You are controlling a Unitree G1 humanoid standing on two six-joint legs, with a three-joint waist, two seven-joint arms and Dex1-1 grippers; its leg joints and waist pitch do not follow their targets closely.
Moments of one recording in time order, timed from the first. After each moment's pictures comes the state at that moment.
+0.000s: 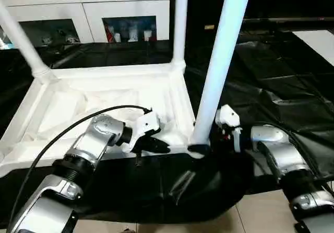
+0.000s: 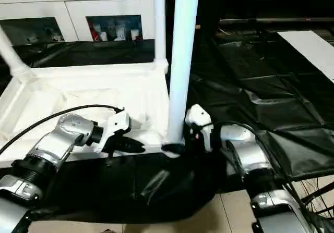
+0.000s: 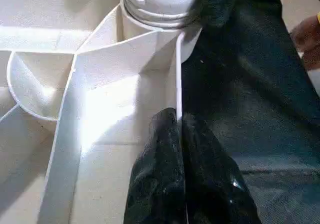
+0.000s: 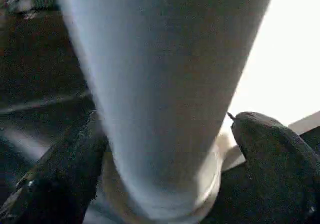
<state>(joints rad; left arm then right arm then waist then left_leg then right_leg) -0.62 0.39 -0.35 0.57 0.02 0.16 -1.30 -0.51 -0.40 0.18 0.59 0.12 0.00 1.22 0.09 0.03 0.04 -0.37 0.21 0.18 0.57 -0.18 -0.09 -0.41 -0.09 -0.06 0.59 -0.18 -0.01</state>
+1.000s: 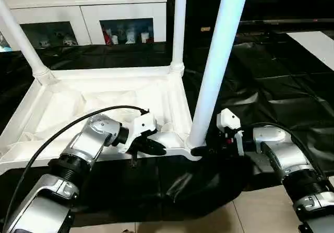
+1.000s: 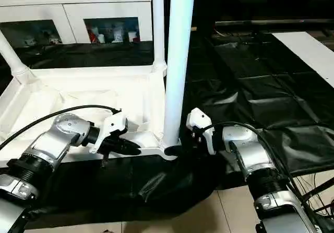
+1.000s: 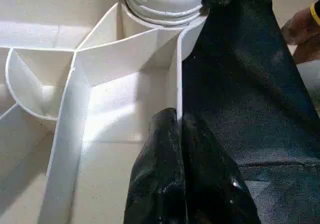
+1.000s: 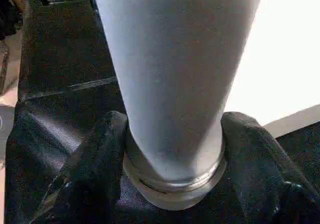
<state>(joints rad) -0.62 0.41 -0.35 0.57 0.02 0.18 -1.31 -0.51 -0.41 0.19 0.57 0.12 0.04 1.26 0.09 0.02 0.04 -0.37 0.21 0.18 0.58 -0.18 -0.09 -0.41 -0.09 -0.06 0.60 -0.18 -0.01</state>
